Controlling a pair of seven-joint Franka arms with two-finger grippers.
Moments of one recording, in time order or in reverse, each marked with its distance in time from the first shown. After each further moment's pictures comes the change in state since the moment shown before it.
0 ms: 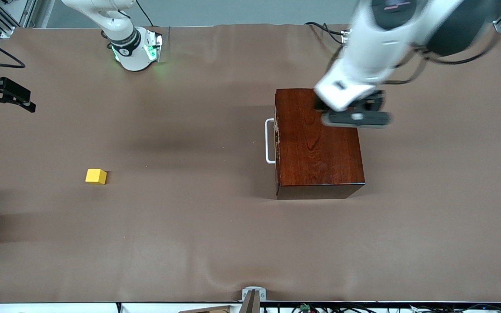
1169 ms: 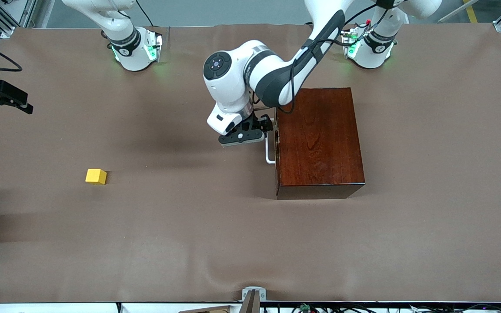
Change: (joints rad) left arm -0.541 0.414 0.315 0.143 0.045 0.265 -0.435; right arm -0.020 0.010 -0.006 -0.004 -0.003 -0.009 0.000
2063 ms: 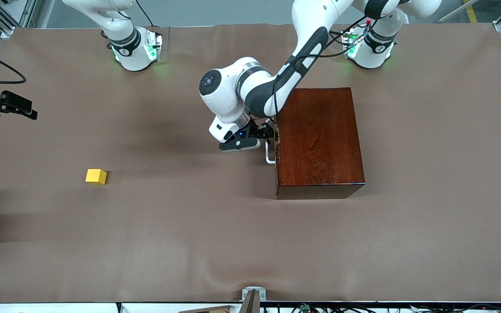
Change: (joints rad) left arm -0.031 0.096 0.003 -0.009 0.094 -0.004 0.000; right arm -0.011 0.049 -0.004 -0.010 0.000 -0.006 0.000
